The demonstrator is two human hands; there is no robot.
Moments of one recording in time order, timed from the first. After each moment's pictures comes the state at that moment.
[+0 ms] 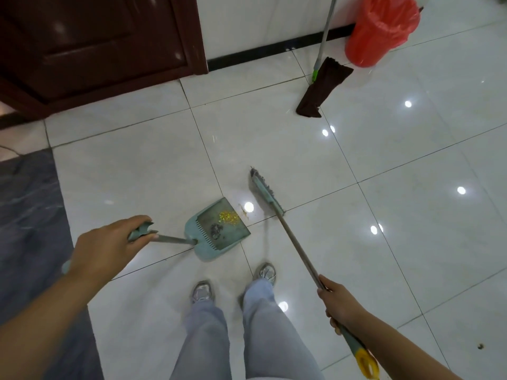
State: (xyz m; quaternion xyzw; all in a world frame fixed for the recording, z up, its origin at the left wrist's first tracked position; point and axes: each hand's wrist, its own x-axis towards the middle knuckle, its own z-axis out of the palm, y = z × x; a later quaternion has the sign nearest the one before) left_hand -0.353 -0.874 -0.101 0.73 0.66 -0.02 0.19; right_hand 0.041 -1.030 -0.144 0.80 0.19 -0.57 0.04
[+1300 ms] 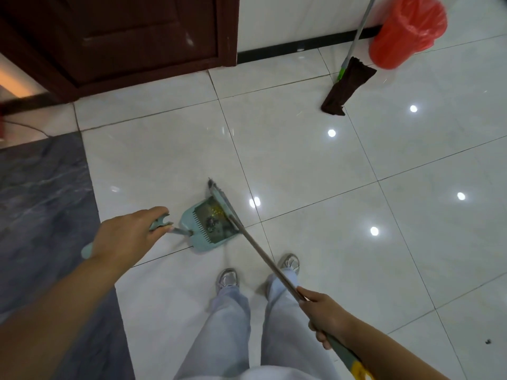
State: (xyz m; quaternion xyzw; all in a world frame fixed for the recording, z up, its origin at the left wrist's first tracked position) left_hand -0.495 -0.886 -0.116 0.75 0.64 -0.03 0.17; right_hand -0.146 -1.044 -0.122 0.73 0.21 -0.64 0.08
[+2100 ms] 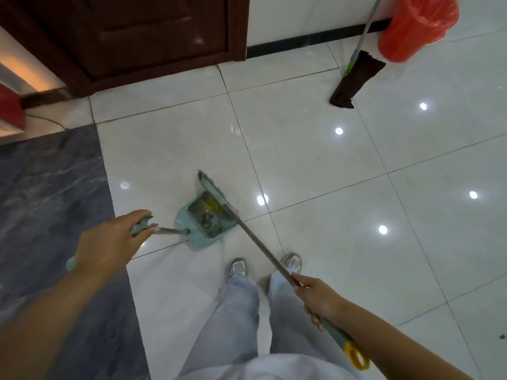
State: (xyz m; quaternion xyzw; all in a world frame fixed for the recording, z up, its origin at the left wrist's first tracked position) left_hand -0.544 -0.949 -0.100 0.68 0.71 -0.01 0.20; right_hand -0.187 -1.067 -0.126 0.73 0.28 -0.62 0.07
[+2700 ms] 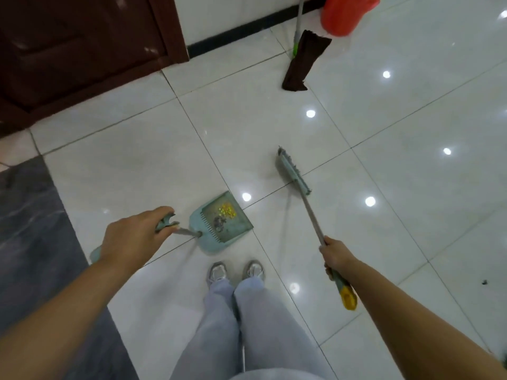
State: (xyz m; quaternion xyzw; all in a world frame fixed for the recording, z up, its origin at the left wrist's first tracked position) left_hand -0.385 -0.926 -0.120 0.80 0.57 -0.05 0.18; right_hand -0.020 -1.069 -0.170 0.84 0.13 -0.52 -0.03
